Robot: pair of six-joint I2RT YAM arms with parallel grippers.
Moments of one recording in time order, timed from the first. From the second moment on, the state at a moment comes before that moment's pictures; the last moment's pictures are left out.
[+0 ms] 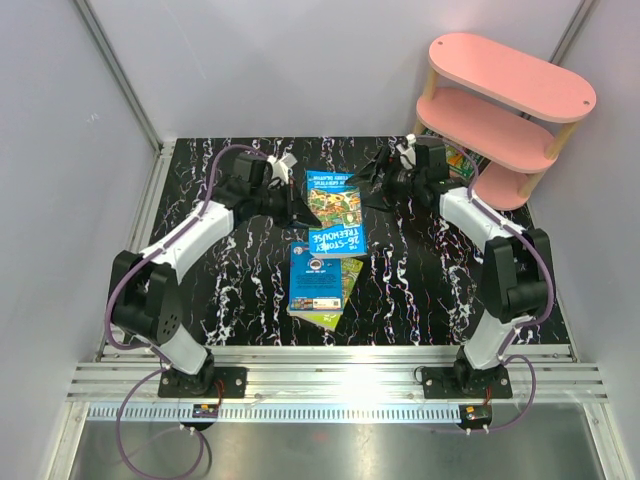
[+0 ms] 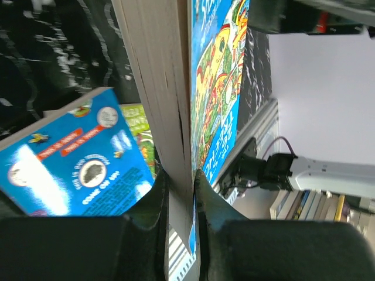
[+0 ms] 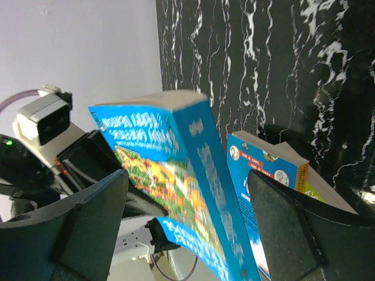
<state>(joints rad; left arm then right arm) -0.36 1.60 1.23 -0.37 0.74 -0.59 0.24 1.76 1.31 -0.10 -0.72 0.95</state>
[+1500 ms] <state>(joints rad) -0.49 2.04 1.90 -1.09 0.66 -0.15 0.25 1.56 1.20 -0.47 -0.83 0.57</state>
